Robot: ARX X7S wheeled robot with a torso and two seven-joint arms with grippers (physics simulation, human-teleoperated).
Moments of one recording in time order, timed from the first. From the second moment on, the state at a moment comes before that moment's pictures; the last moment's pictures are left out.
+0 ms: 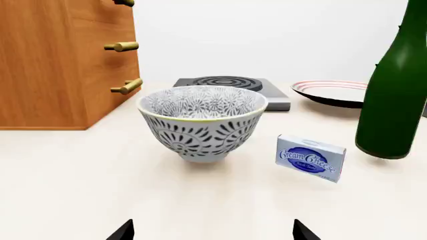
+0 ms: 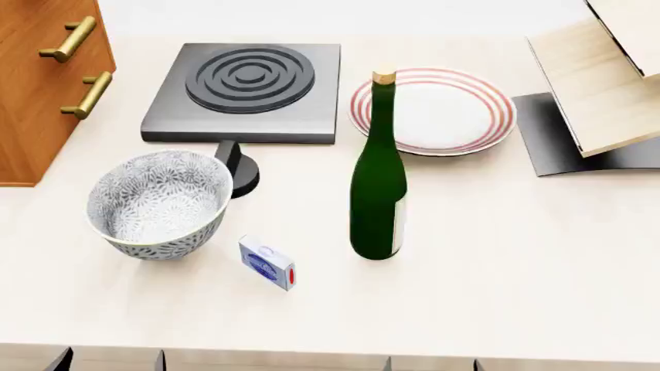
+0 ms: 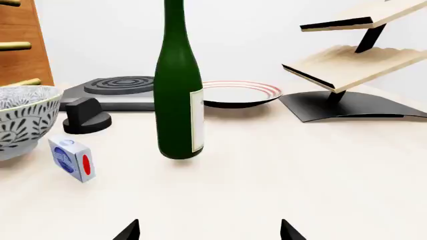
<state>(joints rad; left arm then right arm) 0.00 0.00 0.00 0.00 0.00 0.00 0.00 0.00 0.00 0.00 0.00 0.00 0.00 0.00</state>
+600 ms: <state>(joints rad) 0.03 -0.06 0.08 0.04 -0.02 0.04 -0.09 -0.05 0.06 -0.07 -0.12 0.06 -0.01 0.07</state>
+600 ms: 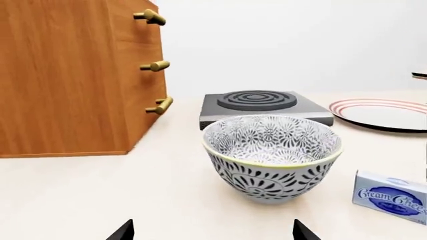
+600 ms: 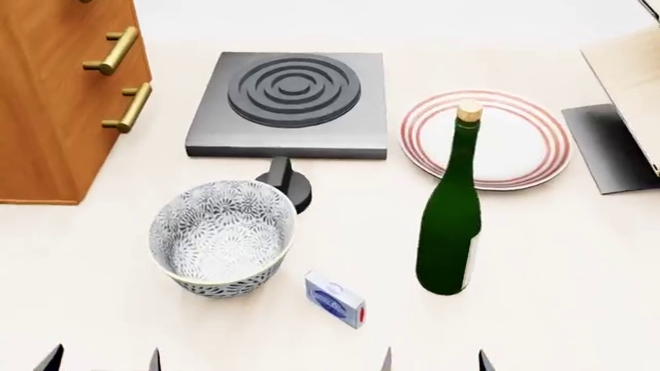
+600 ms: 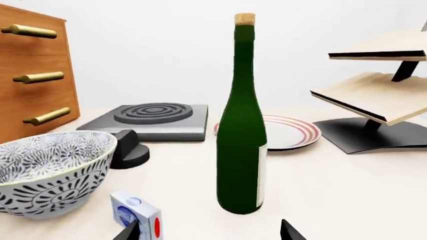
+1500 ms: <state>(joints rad) 0.02 -0.12 0.15 0.03 -0.02 0.06 -0.18 -0.07 0.12 -0.12 -0.18 0.11 -0.05 0.13</state>
